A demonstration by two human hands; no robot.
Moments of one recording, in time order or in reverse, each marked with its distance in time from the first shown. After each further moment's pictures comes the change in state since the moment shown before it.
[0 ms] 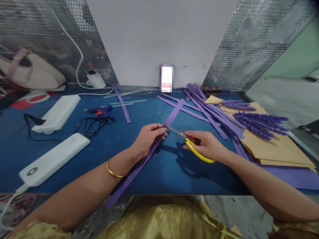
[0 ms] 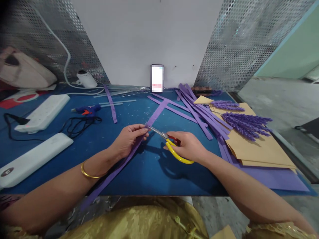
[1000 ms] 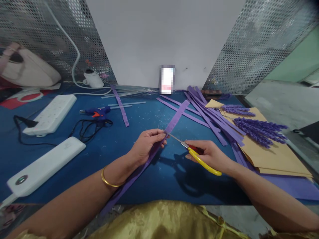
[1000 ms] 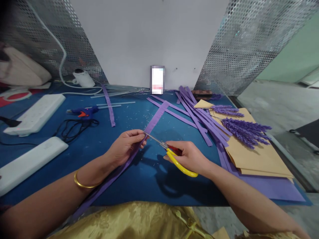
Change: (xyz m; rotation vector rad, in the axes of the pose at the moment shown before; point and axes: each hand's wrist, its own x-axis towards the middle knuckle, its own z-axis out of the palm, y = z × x) left_hand -0.003 0.007 -0.002 -0.130 -0.086 -0.065; right_hand -0.005 -0.009 -0.005 0.384 -0.114 0.157
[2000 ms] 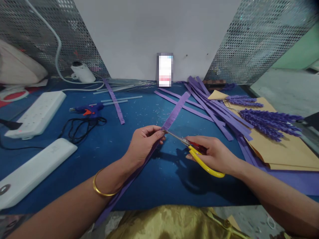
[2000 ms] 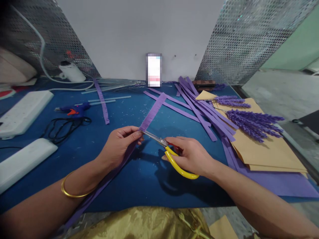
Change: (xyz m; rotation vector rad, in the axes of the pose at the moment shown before) left_hand -0.003 0.000 0.002 0.279 0.135 0.138; right_hand -0.001 0.003 0.003 -0.315 0.092 -0.116
